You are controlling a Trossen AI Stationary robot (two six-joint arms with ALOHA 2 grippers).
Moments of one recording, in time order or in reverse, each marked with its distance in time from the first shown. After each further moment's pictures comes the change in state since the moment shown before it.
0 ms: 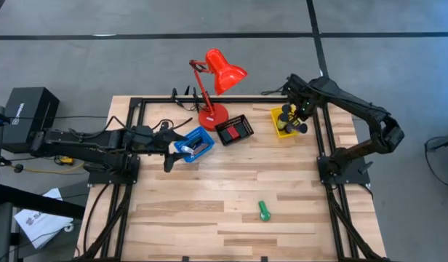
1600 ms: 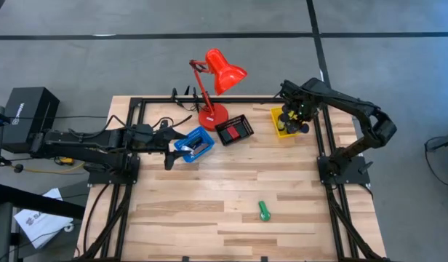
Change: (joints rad) left arm 0.030 0.000 0.000 -0.005 -0.001 -0.003; right arm 0.001 0.103 -0.031 -0.056 -0.037 0.028
